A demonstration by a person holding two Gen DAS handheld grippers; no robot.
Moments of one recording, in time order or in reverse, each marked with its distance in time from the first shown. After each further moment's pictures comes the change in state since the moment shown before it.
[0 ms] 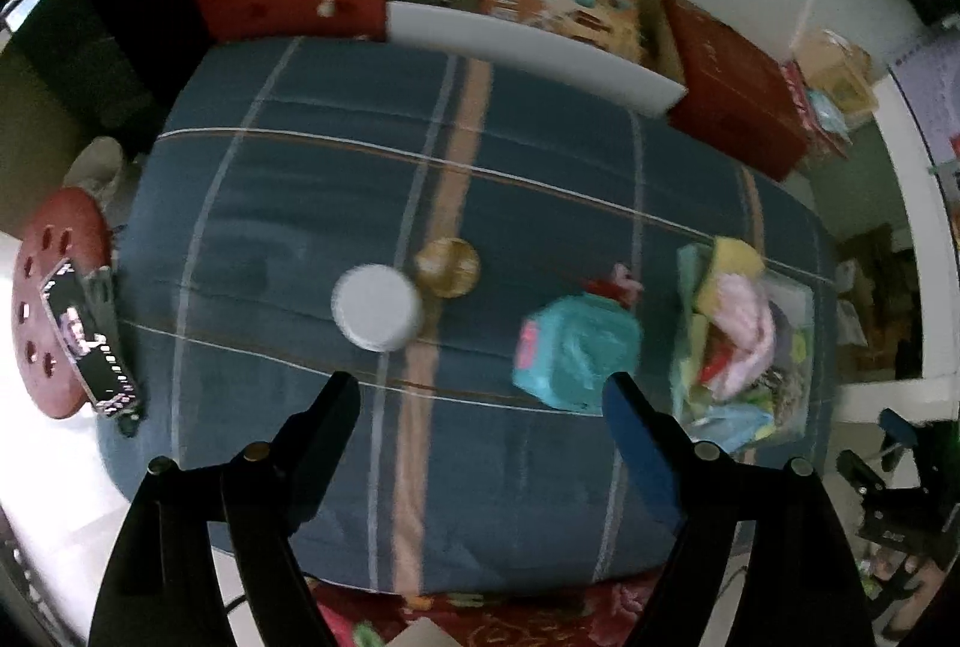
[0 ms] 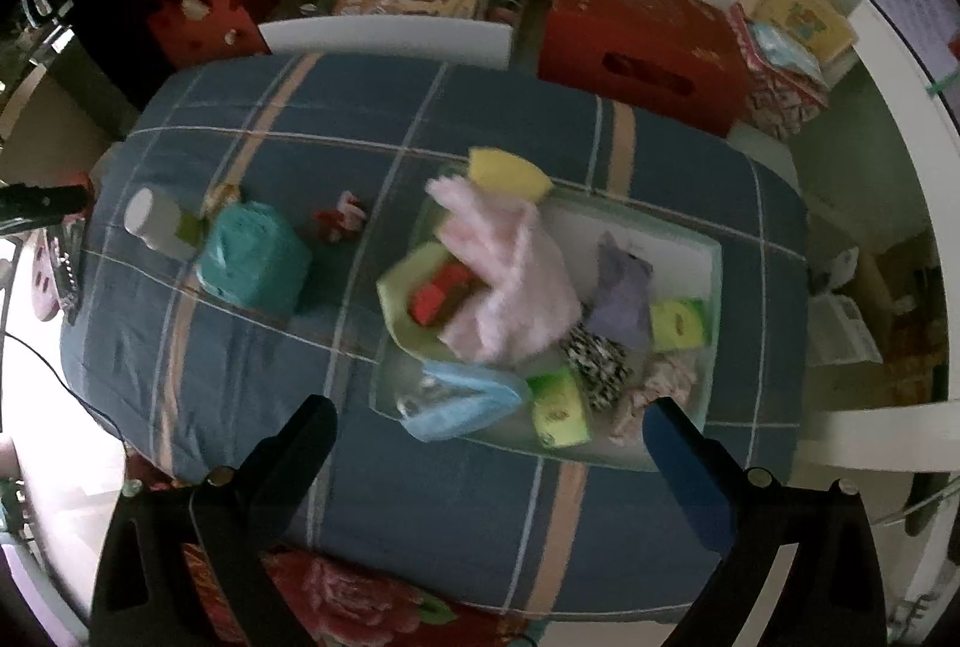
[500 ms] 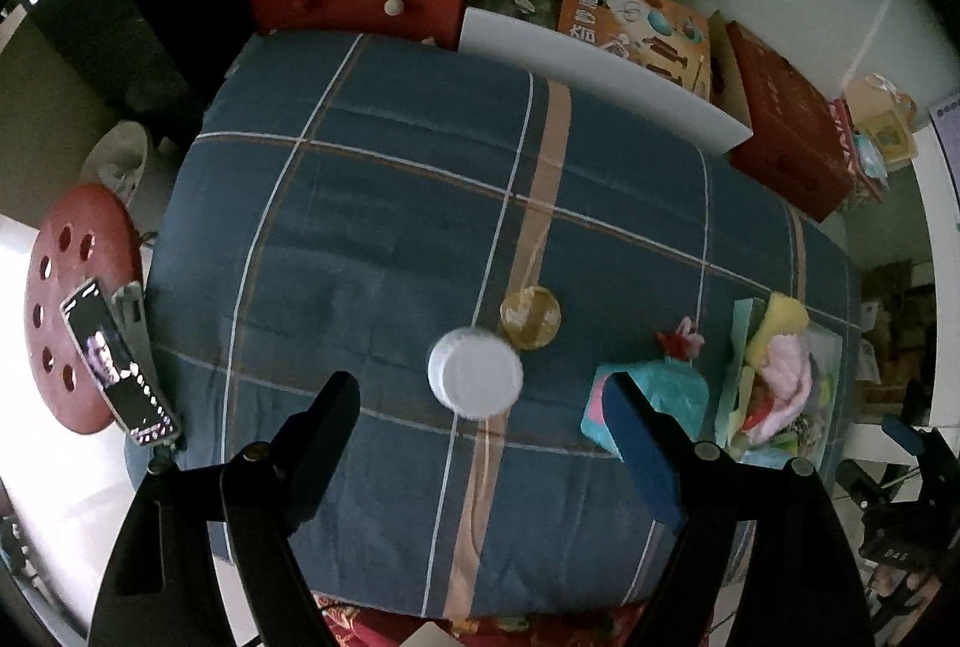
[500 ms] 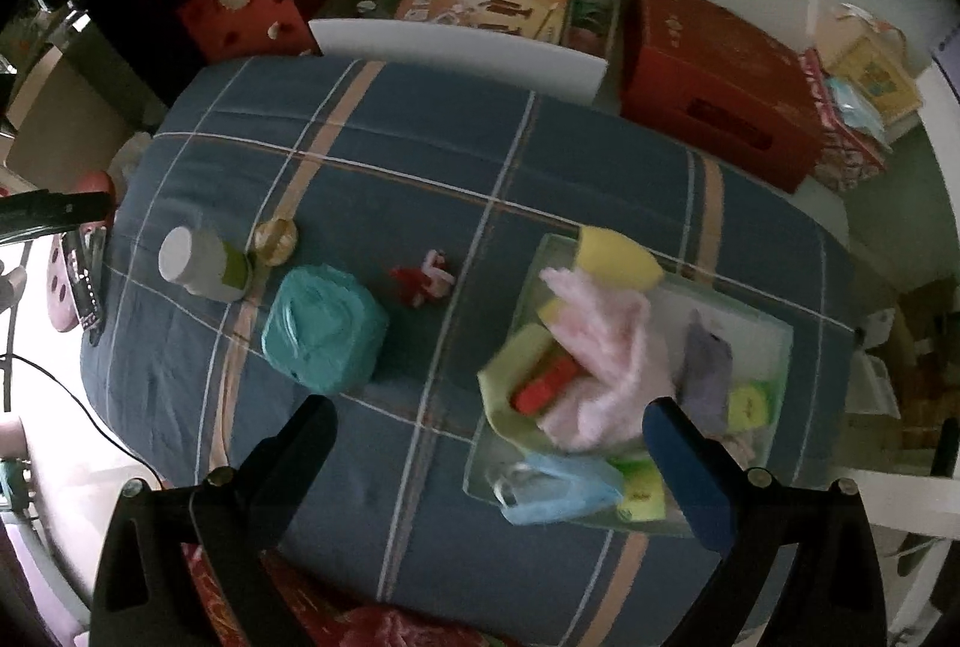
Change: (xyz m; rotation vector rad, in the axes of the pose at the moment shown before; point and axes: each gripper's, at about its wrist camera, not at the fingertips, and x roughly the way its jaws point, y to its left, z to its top) left arm 0.016 0.055 0.048 -0.063 0.030 0.022; right arm 0.033 0.069 0.075 -0.060 0.046 0.045
